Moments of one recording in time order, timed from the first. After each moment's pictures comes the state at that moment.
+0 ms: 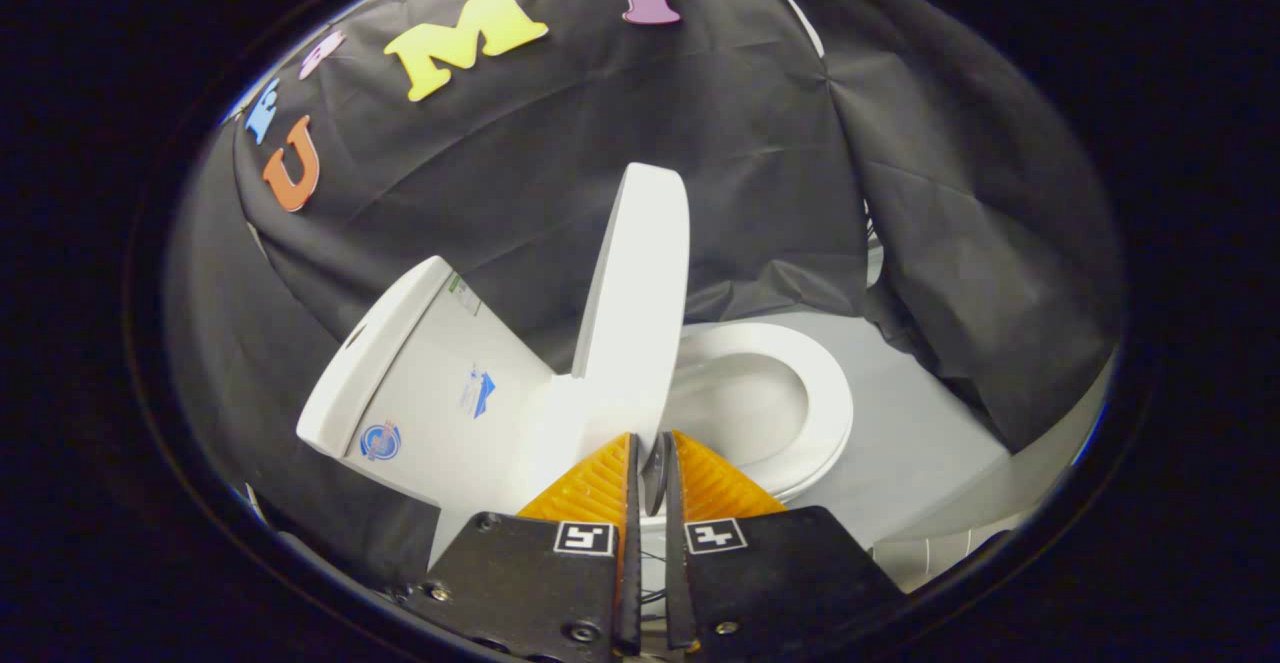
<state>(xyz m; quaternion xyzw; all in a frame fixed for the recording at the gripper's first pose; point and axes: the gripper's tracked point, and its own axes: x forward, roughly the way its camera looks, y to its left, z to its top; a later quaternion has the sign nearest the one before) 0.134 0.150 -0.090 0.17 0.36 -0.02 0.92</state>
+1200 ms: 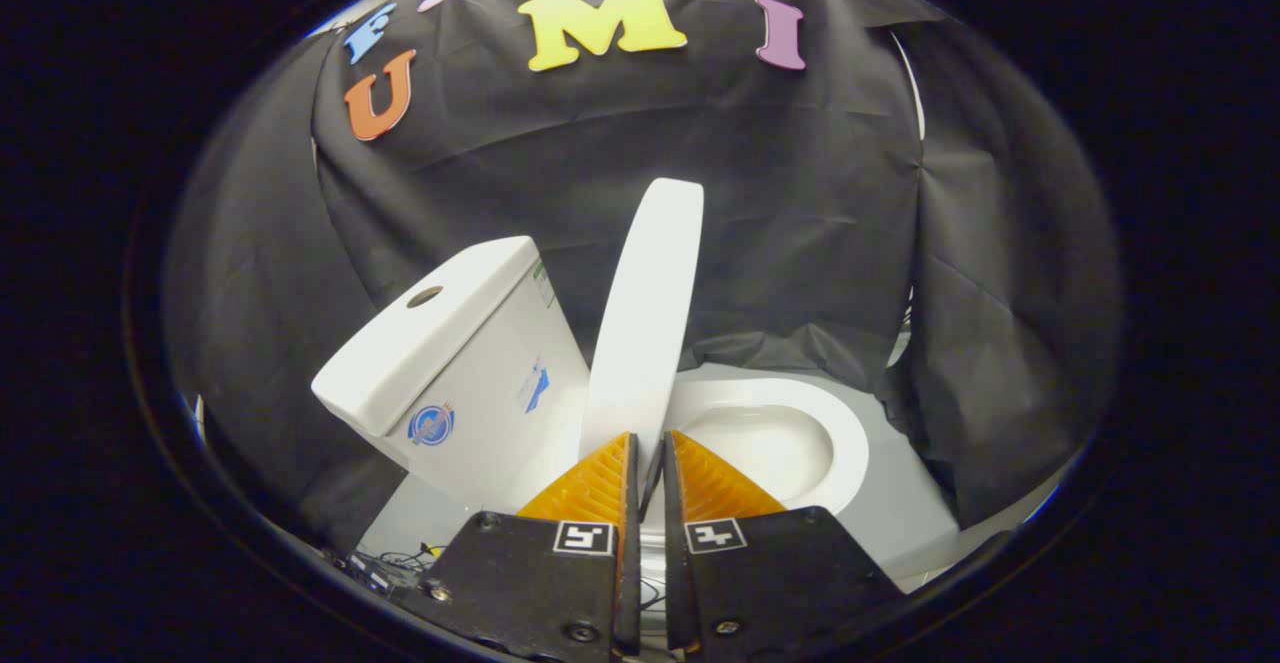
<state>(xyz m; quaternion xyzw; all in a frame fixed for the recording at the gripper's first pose) 0.142 0.244 -0.054 0.04 0.33 0.02 0.94</state>
